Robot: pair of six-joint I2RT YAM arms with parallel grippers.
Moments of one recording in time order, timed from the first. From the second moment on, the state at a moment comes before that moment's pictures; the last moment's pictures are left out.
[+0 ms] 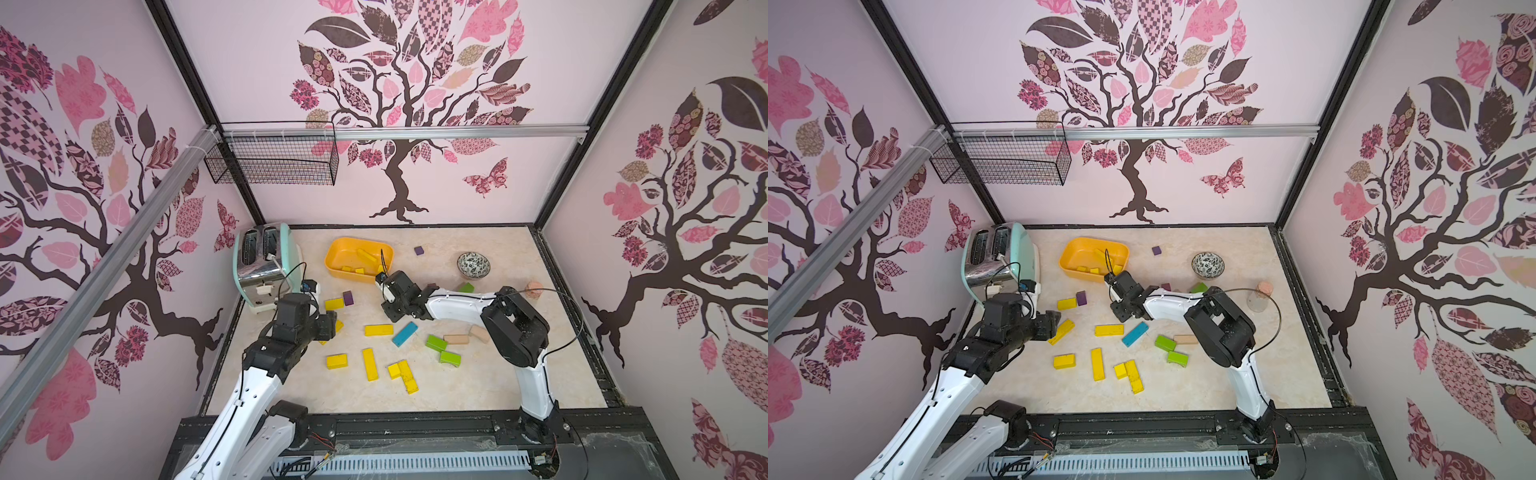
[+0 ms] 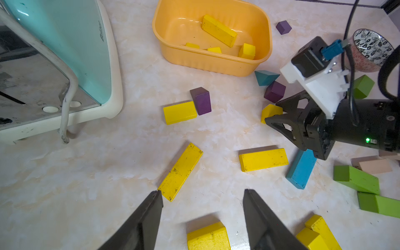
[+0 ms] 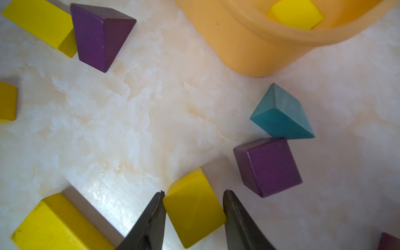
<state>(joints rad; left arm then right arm) -0.27 0.77 0.70 -0.65 -0.02 -0.18 0.81 2.06 1.36 -0.20 0.08 0.05</state>
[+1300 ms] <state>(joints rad) -0.27 0.75 0.70 -0.64 -0.02 -0.18 0.81 2.00 1.35 -0.17 0.01 0.06</state>
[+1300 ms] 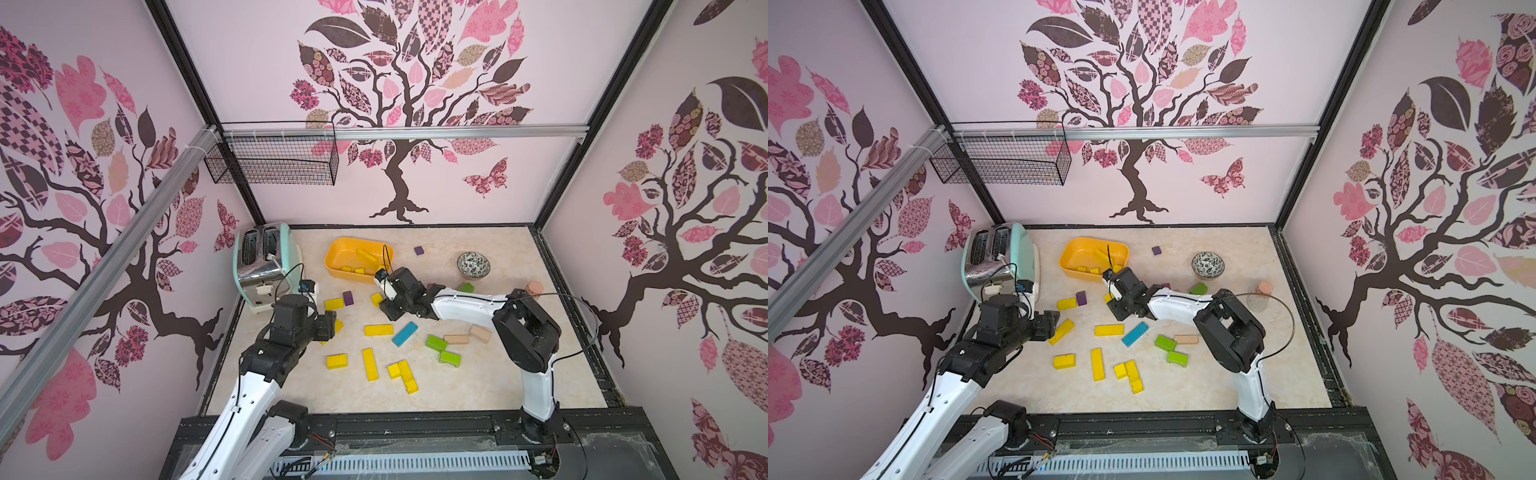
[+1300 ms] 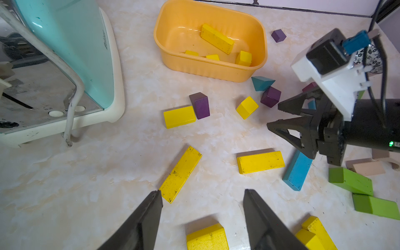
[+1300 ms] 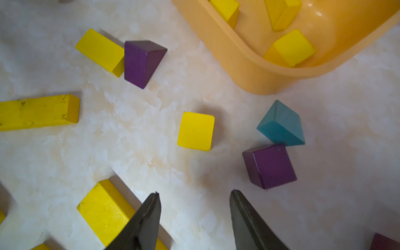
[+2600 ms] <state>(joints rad) -0.27 0.77 0.70 -0.64 0.00 -0.18 0.82 2.14 1.54 -0.18 -0.02 -0.02</state>
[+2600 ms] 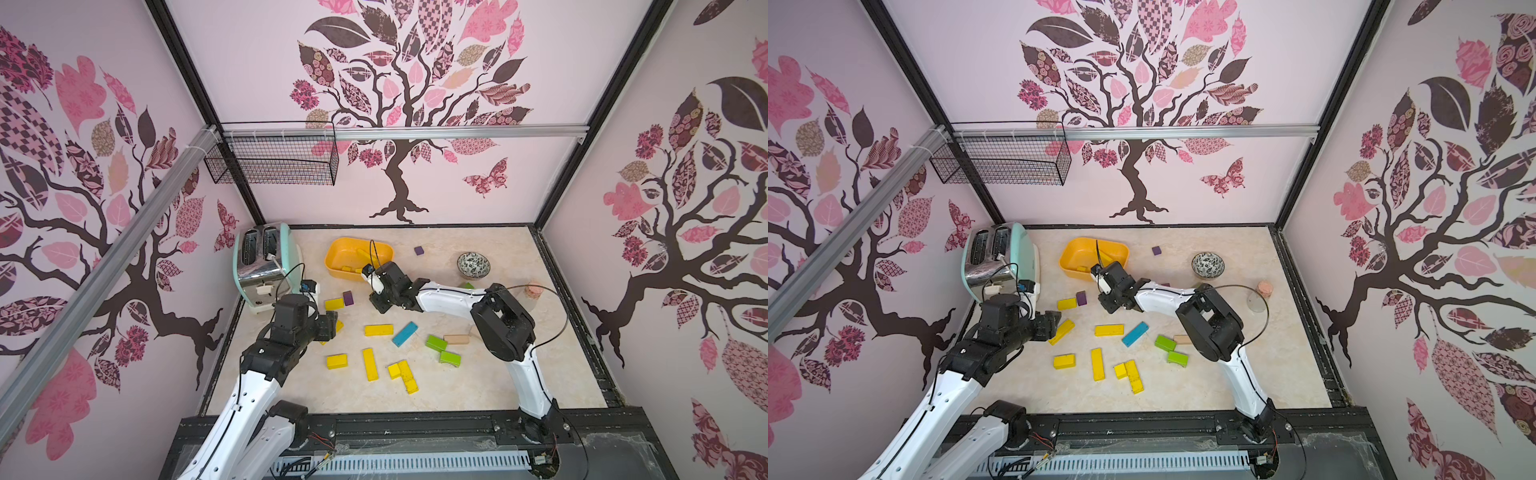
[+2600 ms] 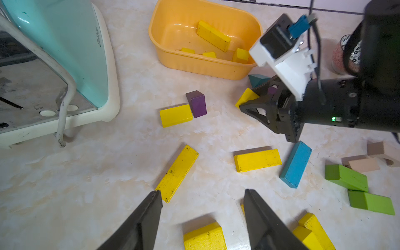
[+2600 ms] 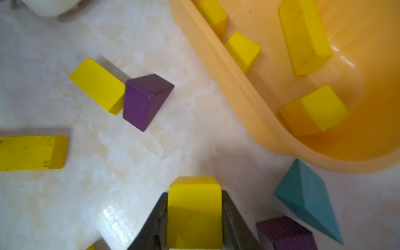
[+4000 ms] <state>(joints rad) -0.04 1.45 1.05 -0.37 0.49 -0.43 0.63 2.39 1.91 -0.02 -0.39 0.11</state>
